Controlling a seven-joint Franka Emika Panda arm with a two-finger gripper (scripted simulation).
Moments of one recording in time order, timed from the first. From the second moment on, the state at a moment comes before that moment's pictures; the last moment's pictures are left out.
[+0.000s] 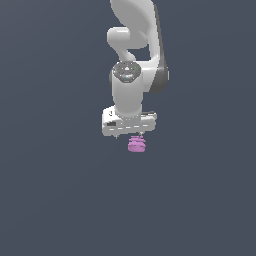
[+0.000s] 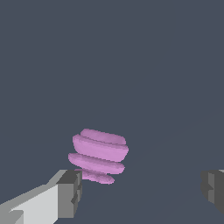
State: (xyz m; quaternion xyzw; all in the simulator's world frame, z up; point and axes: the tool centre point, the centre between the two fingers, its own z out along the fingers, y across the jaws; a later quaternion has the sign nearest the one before) arm -0.011 0.004 0.162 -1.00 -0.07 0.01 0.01
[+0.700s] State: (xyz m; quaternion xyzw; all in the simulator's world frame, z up) arm -0.020 0.014 0.145 -0.96 -0.26 0.01 0.01
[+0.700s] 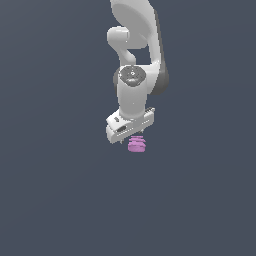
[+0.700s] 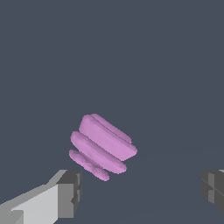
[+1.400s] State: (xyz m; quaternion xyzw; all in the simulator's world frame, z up) arm -0.030 0.027 0.129 -0.89 -0.46 0.01 0.00
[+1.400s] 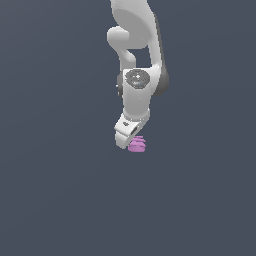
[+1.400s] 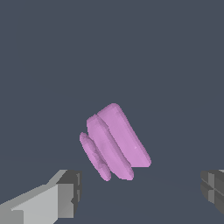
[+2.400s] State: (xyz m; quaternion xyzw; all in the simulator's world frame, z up) arm -0.043 0.043 0.113 -0.75 -0.66 0.00 0.00
